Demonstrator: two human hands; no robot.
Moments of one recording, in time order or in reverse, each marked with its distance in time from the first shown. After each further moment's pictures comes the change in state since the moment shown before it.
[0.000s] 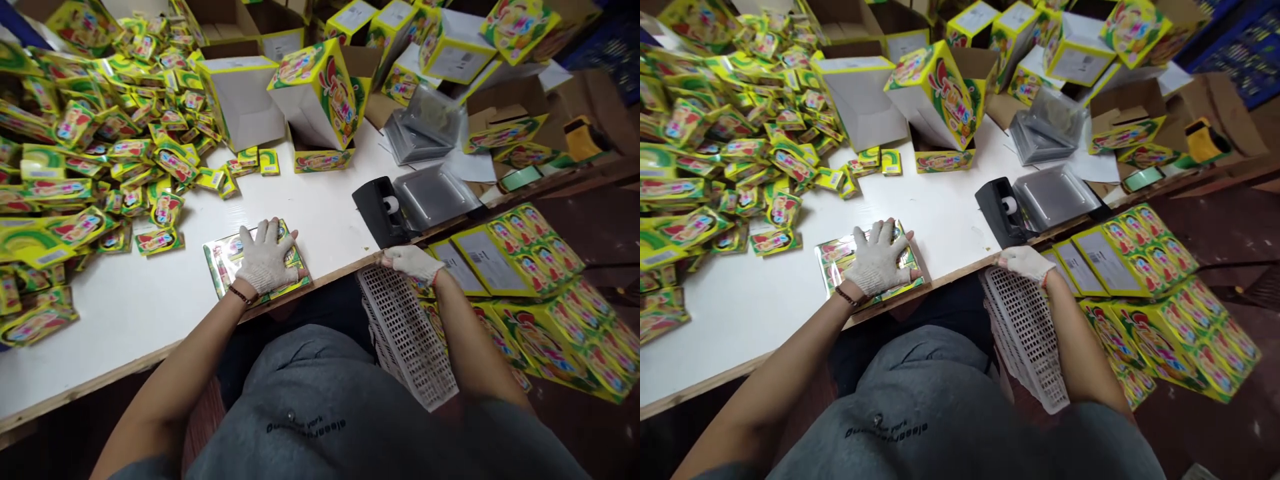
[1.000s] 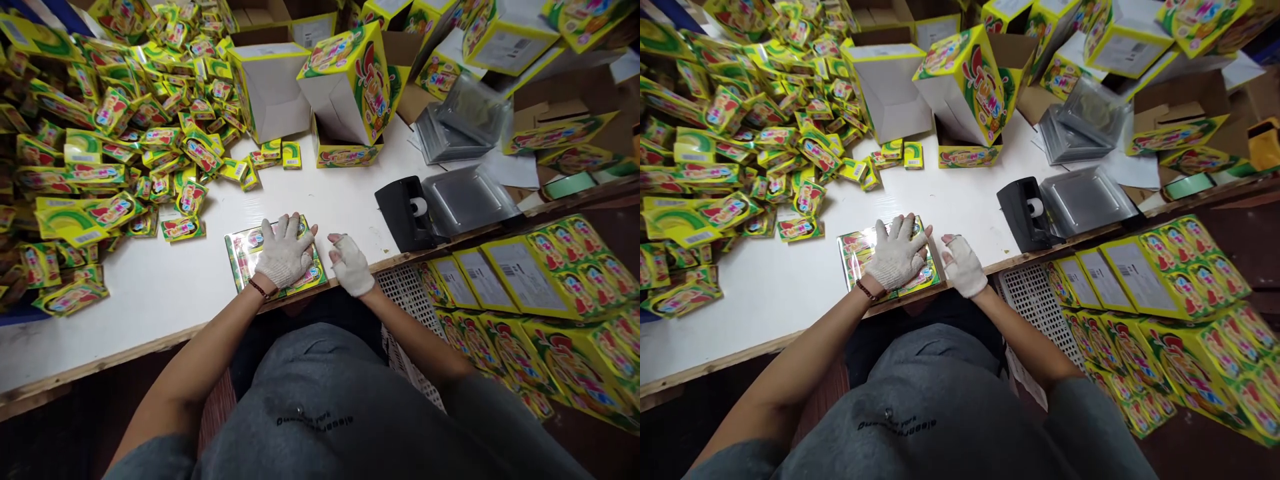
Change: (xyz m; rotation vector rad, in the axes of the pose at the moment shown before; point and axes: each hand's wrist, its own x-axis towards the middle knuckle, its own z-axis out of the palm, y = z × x) left_hand 0.000 0.001 0.011 -0.022 0.094 0.013; right_hand 0.042 -0.123 0.136 0.221 0.307 -0.374
